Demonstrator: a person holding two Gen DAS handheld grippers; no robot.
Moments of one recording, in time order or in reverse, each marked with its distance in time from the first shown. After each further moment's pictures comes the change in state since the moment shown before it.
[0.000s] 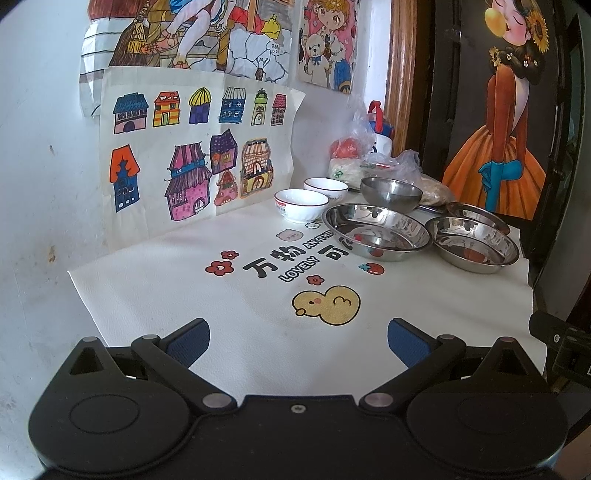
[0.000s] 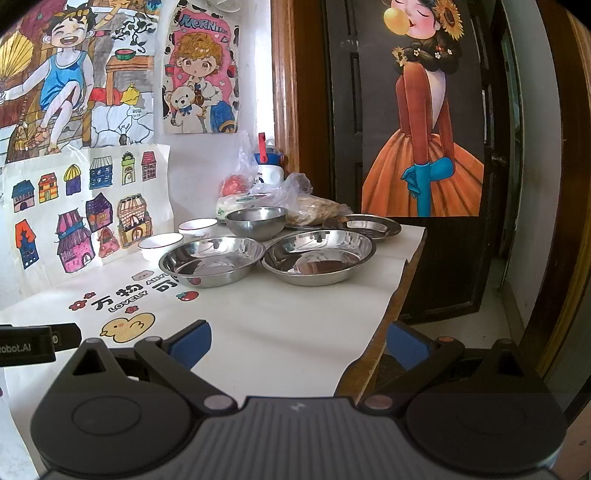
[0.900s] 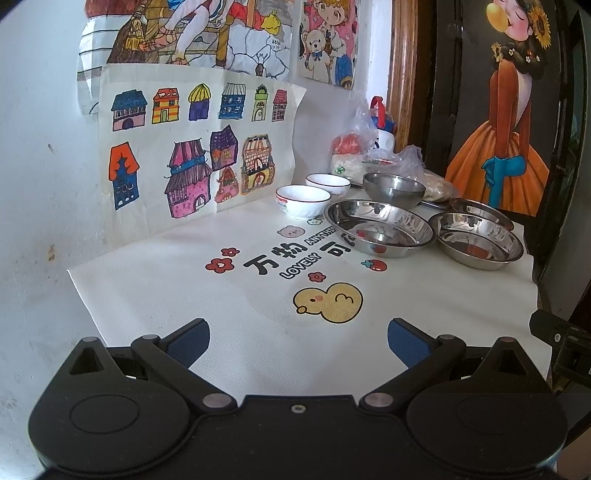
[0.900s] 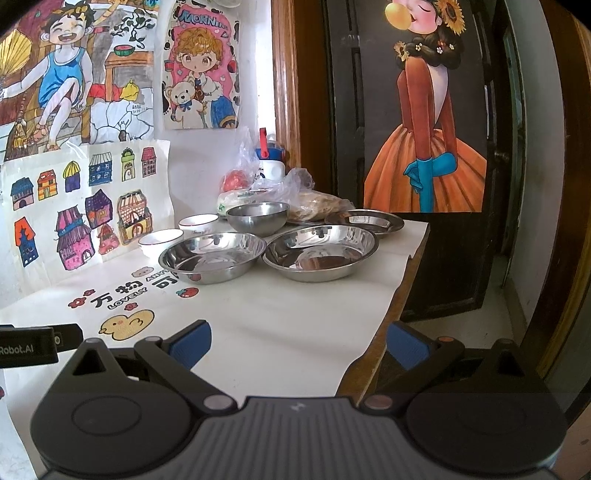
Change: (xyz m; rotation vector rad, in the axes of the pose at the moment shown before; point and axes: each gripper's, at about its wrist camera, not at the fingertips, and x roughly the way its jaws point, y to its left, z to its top) left arm 0.004 0.003 -0.003 0.003 0.007 0.001; right arm 0.008 0.002 -0.004 0.001 0.011 0.005
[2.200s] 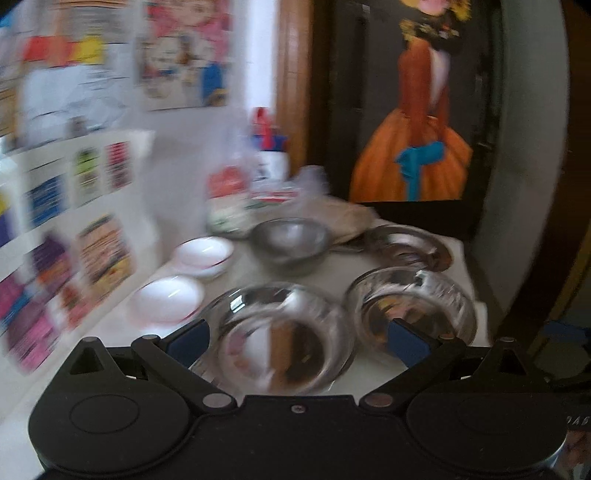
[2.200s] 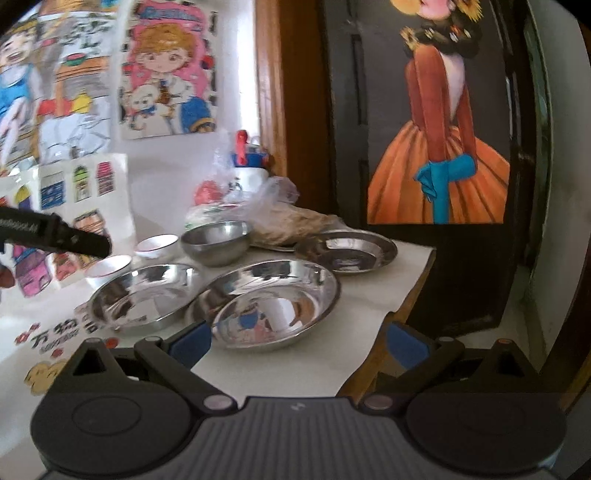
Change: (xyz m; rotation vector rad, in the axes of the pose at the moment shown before) left arm 0.129 -0.092 0.142 0.217 0.036 -0.318; right arm 0.116 -0.098 0.070 0.004 0.047 0.079
